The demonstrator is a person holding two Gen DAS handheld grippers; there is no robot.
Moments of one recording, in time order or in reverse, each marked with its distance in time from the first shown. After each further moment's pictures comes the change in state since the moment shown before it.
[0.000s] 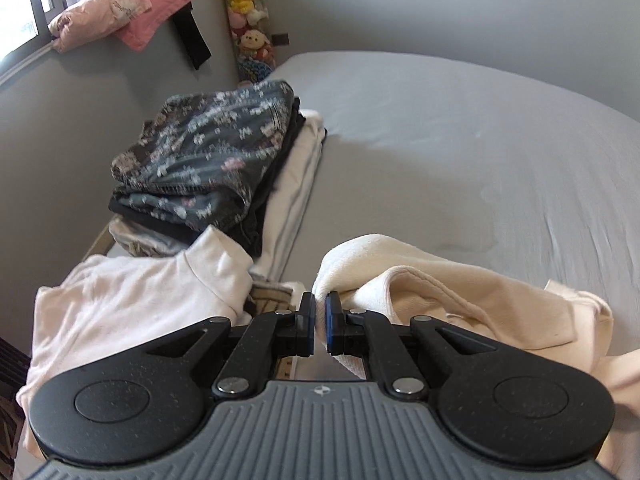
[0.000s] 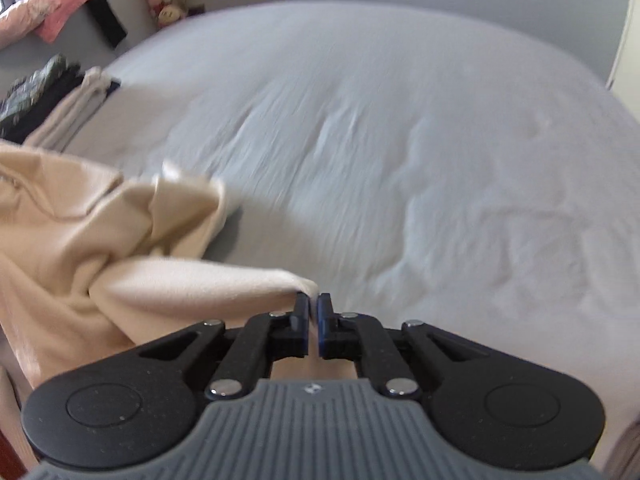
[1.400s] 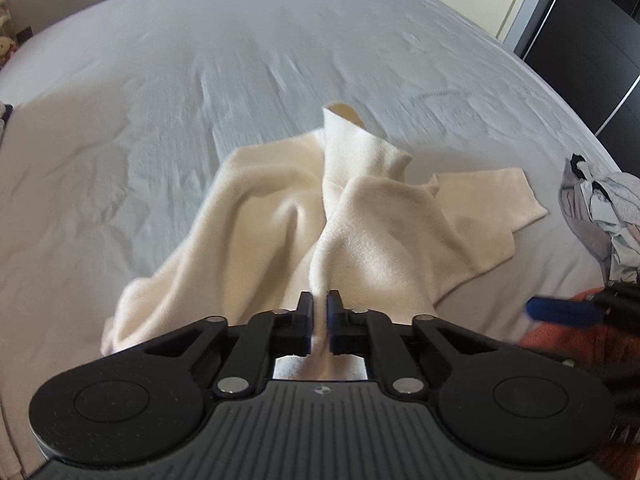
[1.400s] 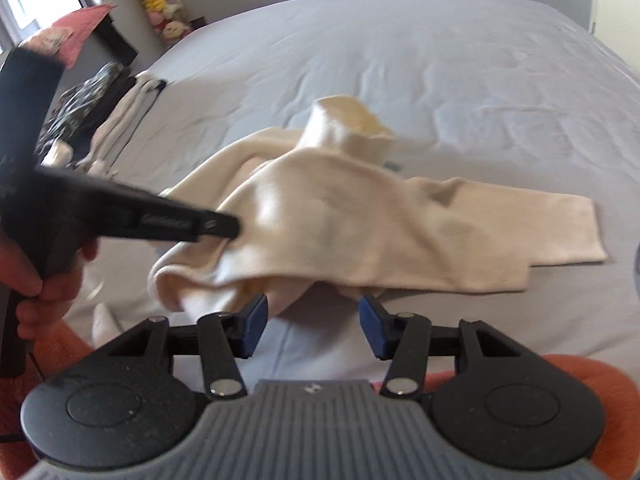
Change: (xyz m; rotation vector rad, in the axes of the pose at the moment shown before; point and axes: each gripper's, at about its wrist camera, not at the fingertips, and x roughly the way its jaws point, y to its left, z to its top) left arm -0.026 -0.241 -0.141 0.429 0.199 -0.533; right arm -0.112 0.068 -0.120 0.154 0.048 0.083
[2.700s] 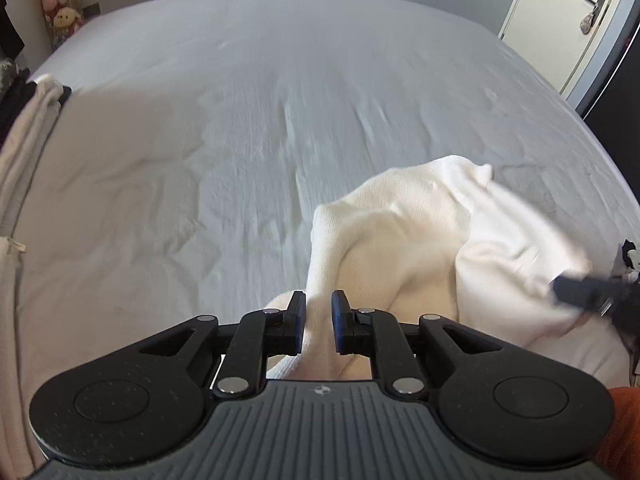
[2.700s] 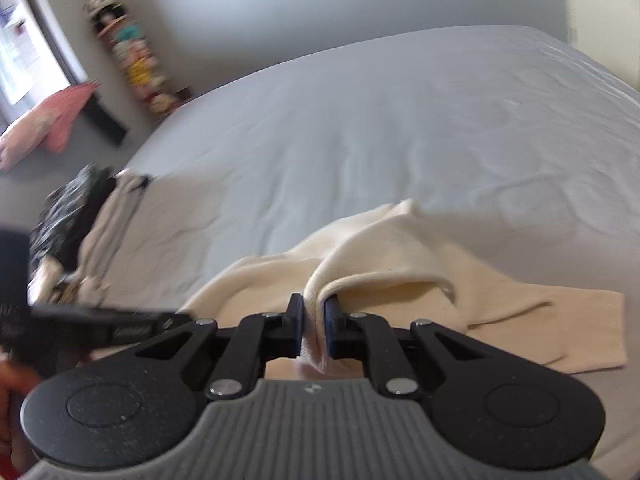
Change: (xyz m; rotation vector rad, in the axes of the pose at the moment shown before) left arm -0.001 0.046 0.040 -0.179 -0.057 0.086; right arm 0.024 -0.012 0.092 0.068 -0.136 0.105
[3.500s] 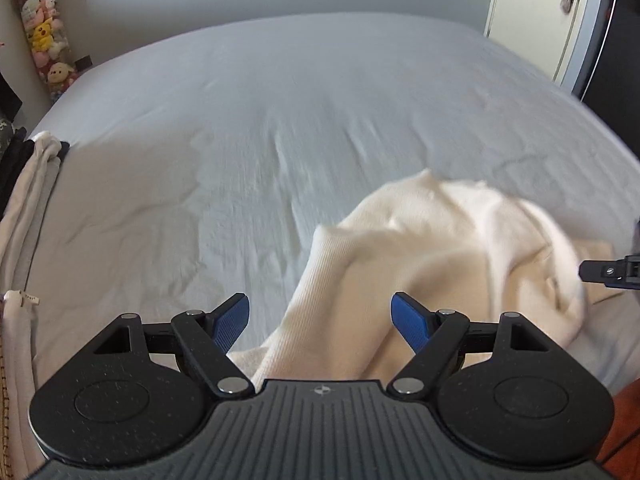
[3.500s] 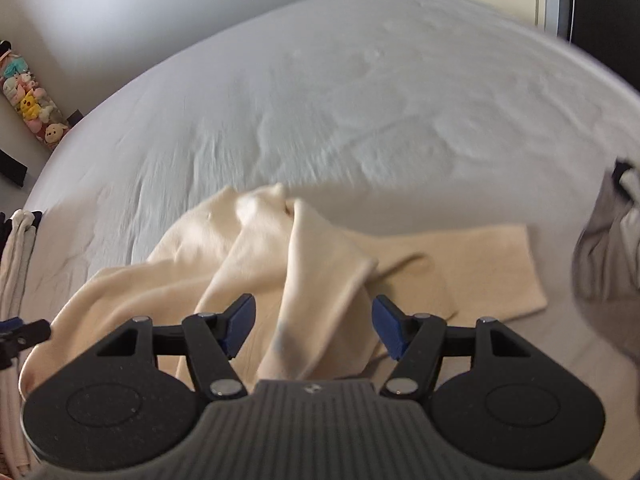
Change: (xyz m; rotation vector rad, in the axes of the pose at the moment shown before) left arm 0.029 -0.025 -0.004 0.124 -0.052 0.099; right arm 0.013 -0.122 -0.018 0.288 0.054 -0.274
